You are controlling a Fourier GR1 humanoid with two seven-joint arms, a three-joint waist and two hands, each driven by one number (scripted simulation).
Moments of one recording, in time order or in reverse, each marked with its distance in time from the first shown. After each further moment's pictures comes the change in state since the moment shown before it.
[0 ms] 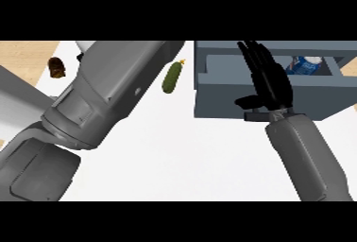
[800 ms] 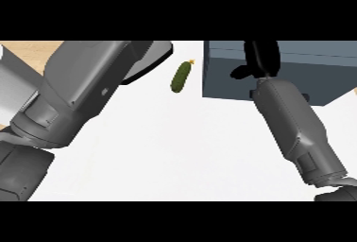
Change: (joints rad) left arm 0.138 0.115 -0.023 -0.185 -0.042 -0.045 0.096; right arm -0.383 0.038 -0.140 0.585 0.110 -0.337 -0.026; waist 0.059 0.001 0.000
